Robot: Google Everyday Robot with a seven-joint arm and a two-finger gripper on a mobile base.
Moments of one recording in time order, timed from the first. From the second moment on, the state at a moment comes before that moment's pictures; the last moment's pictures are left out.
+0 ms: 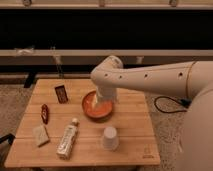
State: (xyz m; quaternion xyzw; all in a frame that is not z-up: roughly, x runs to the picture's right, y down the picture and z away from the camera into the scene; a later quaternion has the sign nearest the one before) arm 0.002 0.093 0.730 -0.23 0.17 0.61 0.74
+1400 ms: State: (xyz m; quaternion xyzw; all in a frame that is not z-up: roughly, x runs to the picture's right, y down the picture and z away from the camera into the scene) arm 0.047 0.207 0.739 -0.25 0.19 0.66 0.69
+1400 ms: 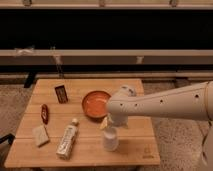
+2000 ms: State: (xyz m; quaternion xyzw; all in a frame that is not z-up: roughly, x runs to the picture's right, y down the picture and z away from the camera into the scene) arm 0.030 0.240 0.741 -0.26 0.21 0.64 0.70
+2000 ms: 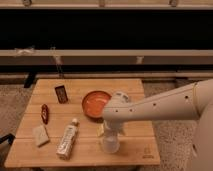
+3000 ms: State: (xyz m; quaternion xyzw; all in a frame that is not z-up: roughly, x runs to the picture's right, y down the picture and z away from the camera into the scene) arm 0.034 0.259 0.716 -0.24 0.21 0.64 0.70
